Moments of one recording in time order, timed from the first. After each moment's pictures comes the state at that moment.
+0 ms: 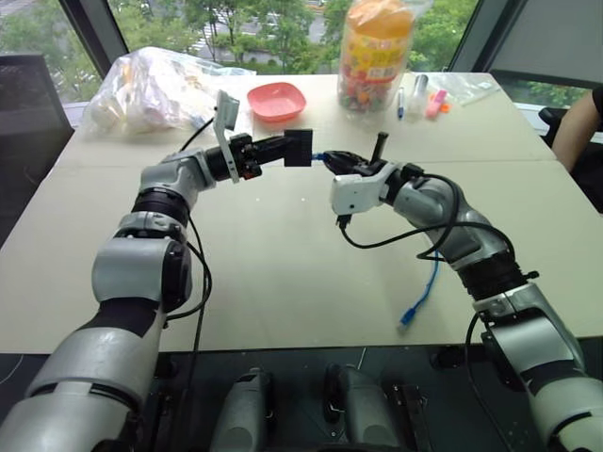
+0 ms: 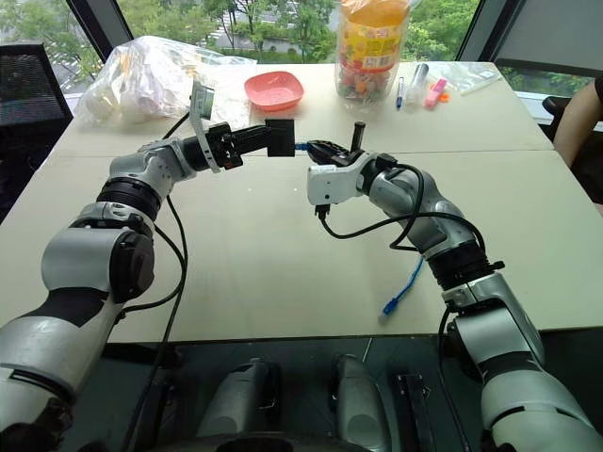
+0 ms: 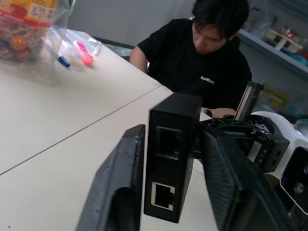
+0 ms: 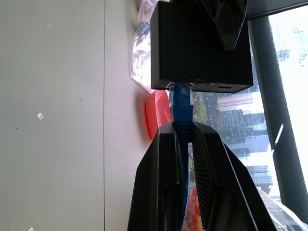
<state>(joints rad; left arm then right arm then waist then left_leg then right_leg) -1.29 0.34 0.15 1.25 -0.36 0.34 -1.28 -0.82 -0.56 0.33 0.35 -0.57 -0.38 0.38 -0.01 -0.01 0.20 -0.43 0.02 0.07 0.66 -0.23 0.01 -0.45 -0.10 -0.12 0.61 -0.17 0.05</state>
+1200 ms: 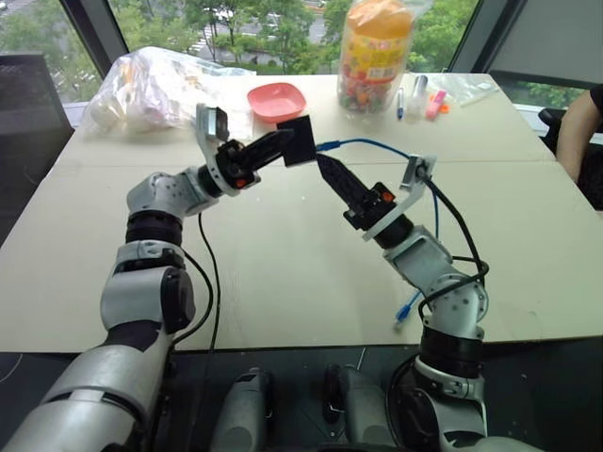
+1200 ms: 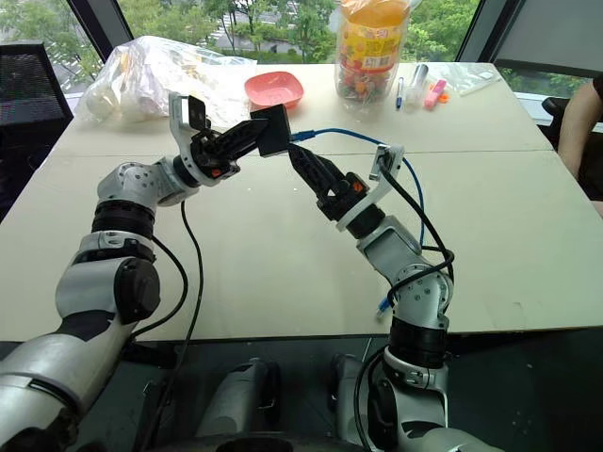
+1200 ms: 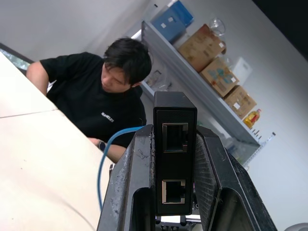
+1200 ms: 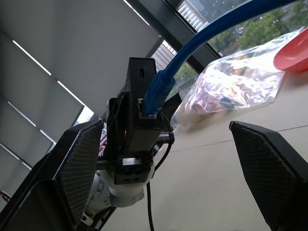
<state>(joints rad) -1.11 0.31 0.33 0.88 -0.61 0.91 -1.36 -0.45 0.03 -0.26 -0.27 0.98 0.80 0.28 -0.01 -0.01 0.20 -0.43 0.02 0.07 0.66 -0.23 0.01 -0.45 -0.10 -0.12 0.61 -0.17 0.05</state>
